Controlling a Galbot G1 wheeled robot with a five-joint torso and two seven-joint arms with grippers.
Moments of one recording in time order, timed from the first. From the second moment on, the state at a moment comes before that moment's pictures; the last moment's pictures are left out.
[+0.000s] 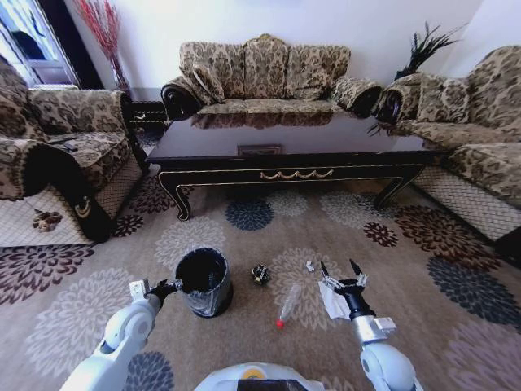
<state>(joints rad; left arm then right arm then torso) 1.46 -1.04 -0.56 -2.00 -0.88 0.58 -0.41 -1.66 1.29 0.68 1.96 0.26 0.27 -0.08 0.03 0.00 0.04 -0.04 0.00</state>
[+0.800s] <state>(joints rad) 1.53 -0.95 -0.66 -2.11 -0.92 0.62 -0.44 -1.67 1.30 0.67 1.91 0.26 0.29 -0.08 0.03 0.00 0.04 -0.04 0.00</state>
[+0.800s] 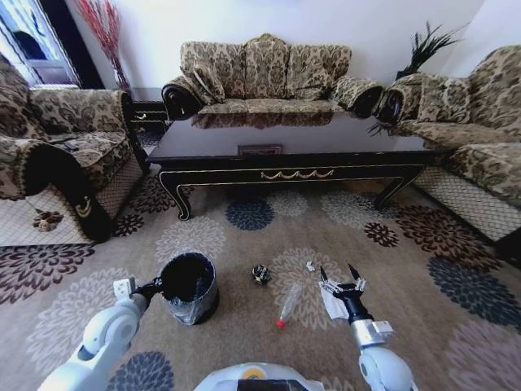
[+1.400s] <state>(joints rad) 1.51 -0.94 -0.69 -2.16 -0.97 0.61 -0.45 -1.59 1.28 0.67 1.79 0.27 0.08 0.07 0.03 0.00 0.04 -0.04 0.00</state>
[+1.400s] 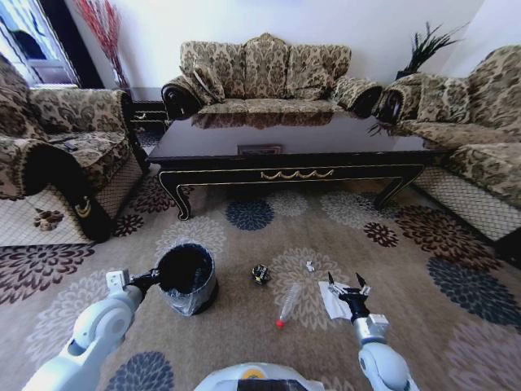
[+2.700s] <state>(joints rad) 1.51 -0.93 -0.64 -2.20 -0.99 0.61 -0.47 -1.29 1.24 0.58 1.25 0.36 -0.03 0.11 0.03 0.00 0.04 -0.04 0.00</state>
